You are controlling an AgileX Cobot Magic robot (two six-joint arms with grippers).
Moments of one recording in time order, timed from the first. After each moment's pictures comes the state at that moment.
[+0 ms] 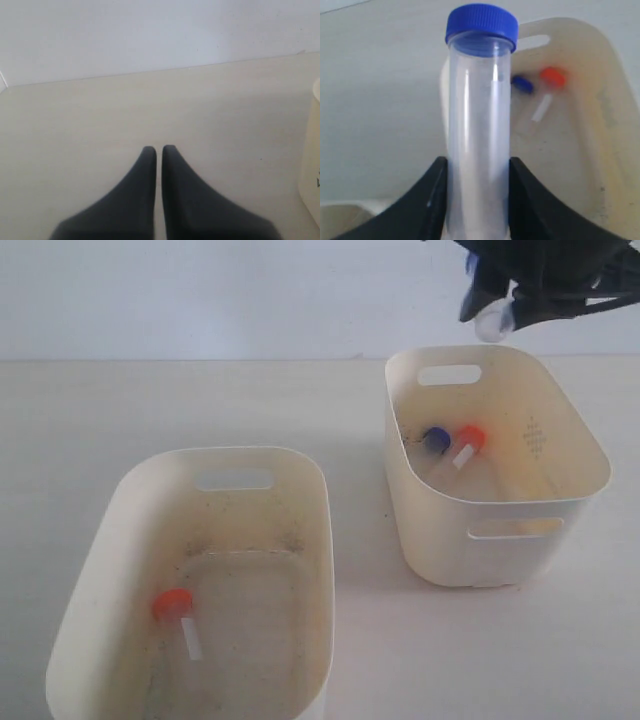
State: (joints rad) left arm -0.02 0.01 0.00 0.13 0.28 -0.02; right arm 0.35 1.48 -1.37 -0.06 0.90 0.61
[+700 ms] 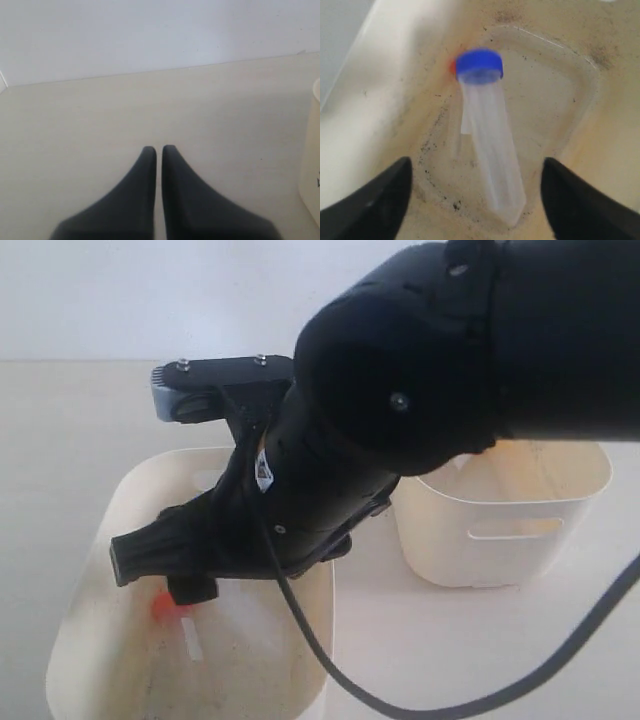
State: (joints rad) left arm -0.02 0.01 0.00 0.13 0.28 -0.02; right arm 0.93 1.61 -1.18 0.01 0.69 0.54
